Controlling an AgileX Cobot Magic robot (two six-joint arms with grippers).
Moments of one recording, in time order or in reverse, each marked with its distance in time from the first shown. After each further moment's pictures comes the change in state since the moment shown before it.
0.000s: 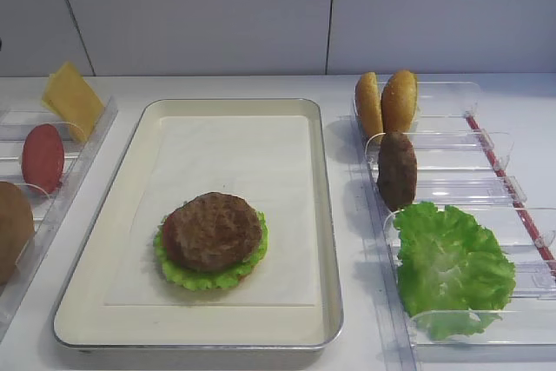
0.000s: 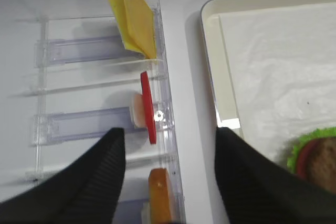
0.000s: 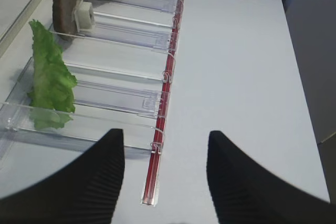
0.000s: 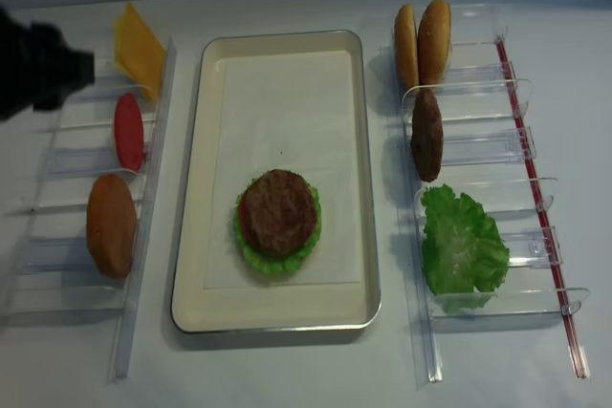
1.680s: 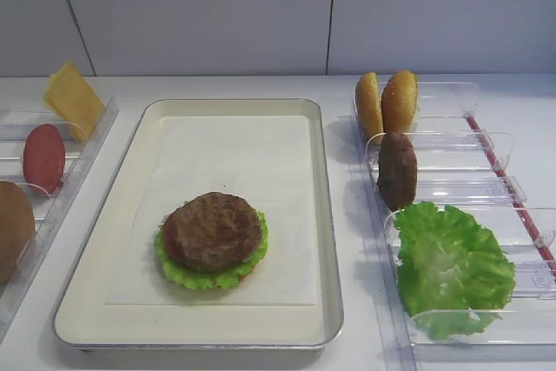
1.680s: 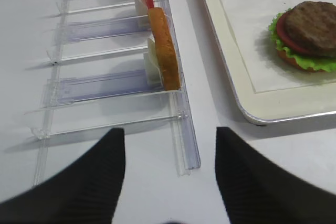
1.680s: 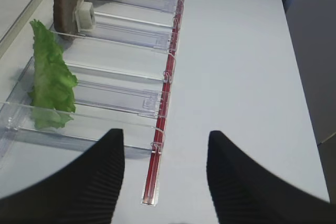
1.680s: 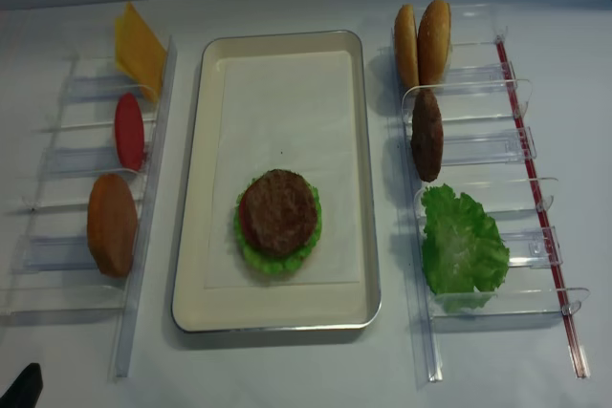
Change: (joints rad) left arm 0.000 -1.188 0.620 0.033 0.277 -0.001; right arm 0.000 0.000 0.000 0.000 0.000 -0.002
